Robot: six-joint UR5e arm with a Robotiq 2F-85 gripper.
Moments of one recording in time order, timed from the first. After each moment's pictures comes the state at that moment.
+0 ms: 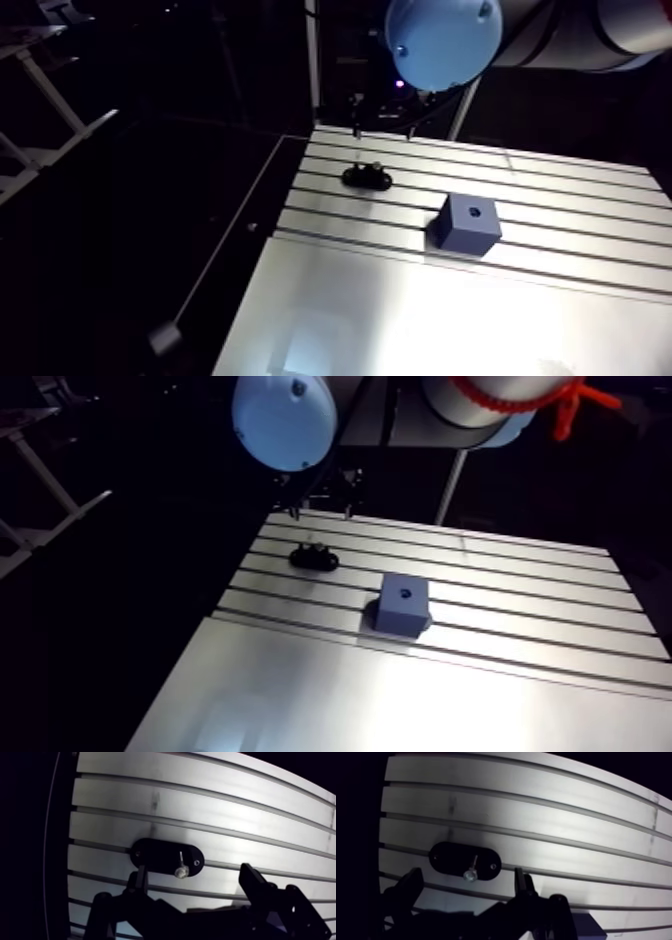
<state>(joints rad) 0.17 -1.19 1.82 -2.38 -1.58 -1.58</state>
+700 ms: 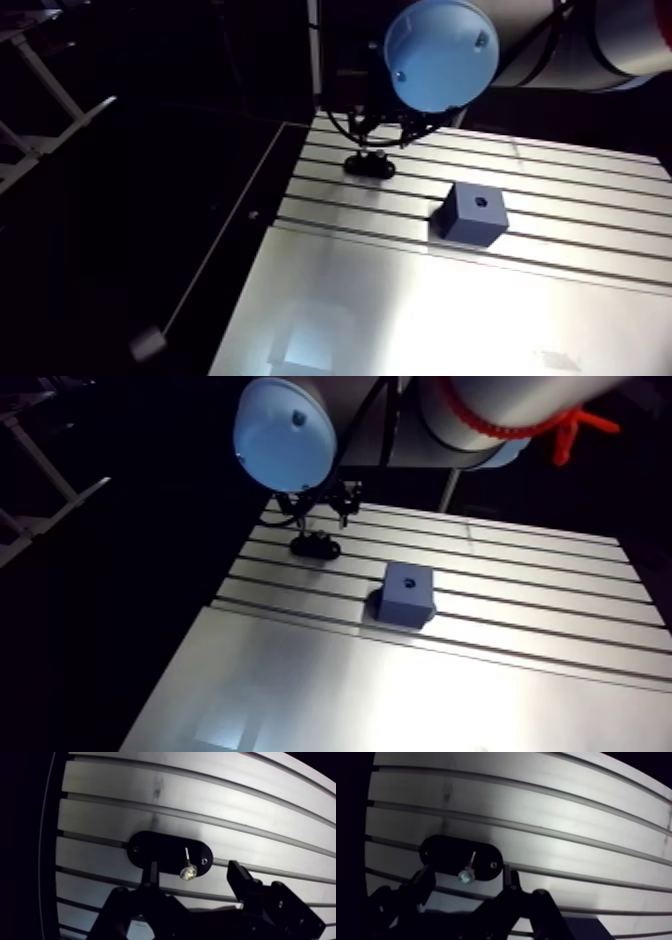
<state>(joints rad) 0.17 -1.15 1.86 -2.44 -1.59 -1.60</state>
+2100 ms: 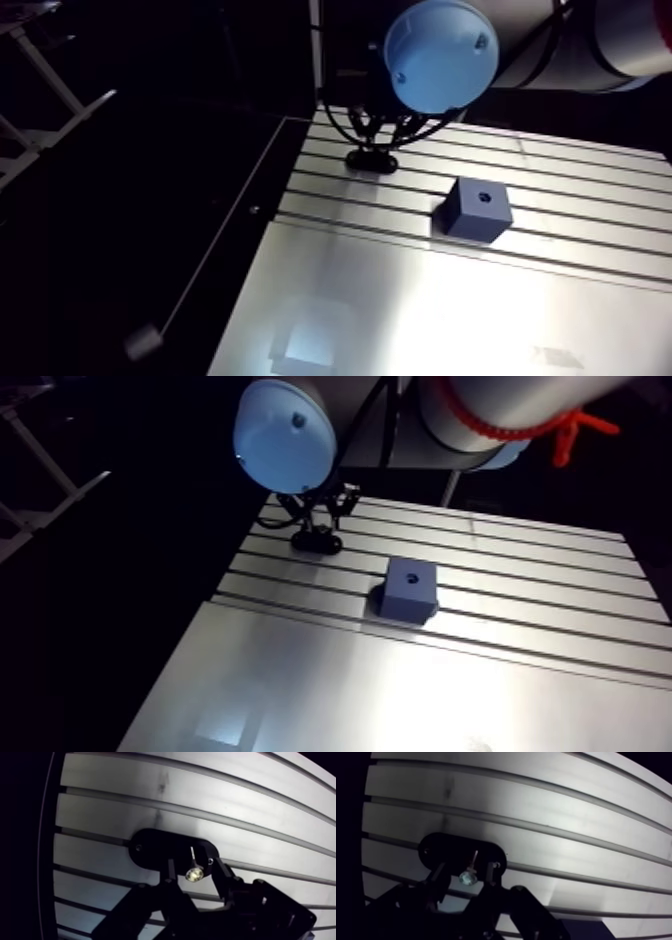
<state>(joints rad) 0.18 -1.13 1.87 -2.44 -1.59 -1.61</state>
